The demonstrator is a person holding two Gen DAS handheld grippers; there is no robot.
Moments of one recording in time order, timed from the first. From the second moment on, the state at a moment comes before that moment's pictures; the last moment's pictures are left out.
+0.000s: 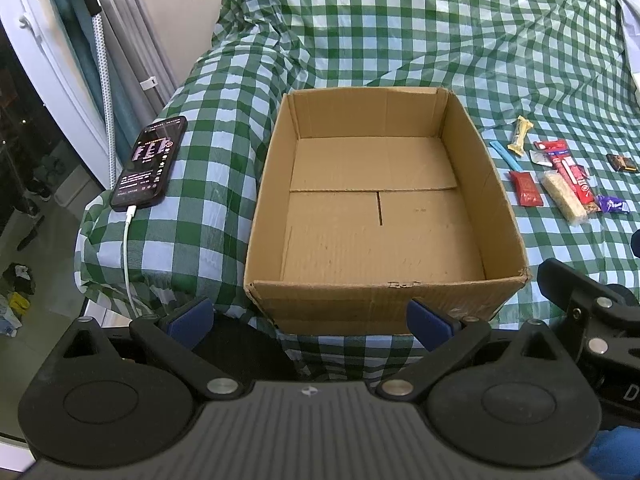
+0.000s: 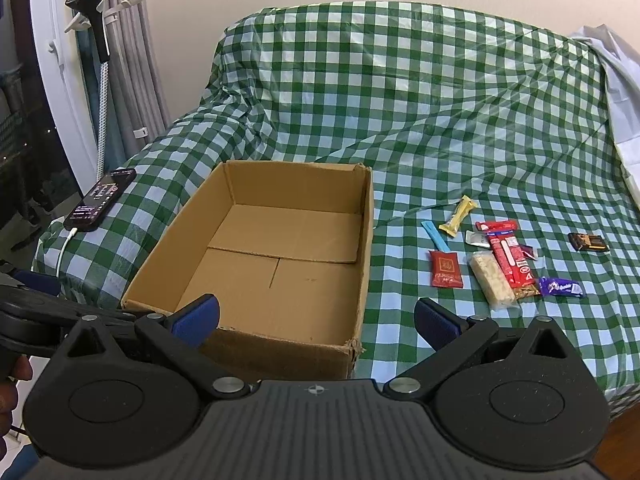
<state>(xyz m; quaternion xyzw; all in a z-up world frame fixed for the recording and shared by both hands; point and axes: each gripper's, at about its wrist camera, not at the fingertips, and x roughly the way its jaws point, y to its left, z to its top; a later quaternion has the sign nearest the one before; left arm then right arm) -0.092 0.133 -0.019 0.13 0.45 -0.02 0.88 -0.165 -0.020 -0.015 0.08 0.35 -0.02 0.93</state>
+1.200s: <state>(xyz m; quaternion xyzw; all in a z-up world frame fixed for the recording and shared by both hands) 0.053 -0.179 -0.093 0.16 0.55 -0.21 0.79 -0.137 -0.346 -0.150 0.31 0.35 -0.33 0.82</state>
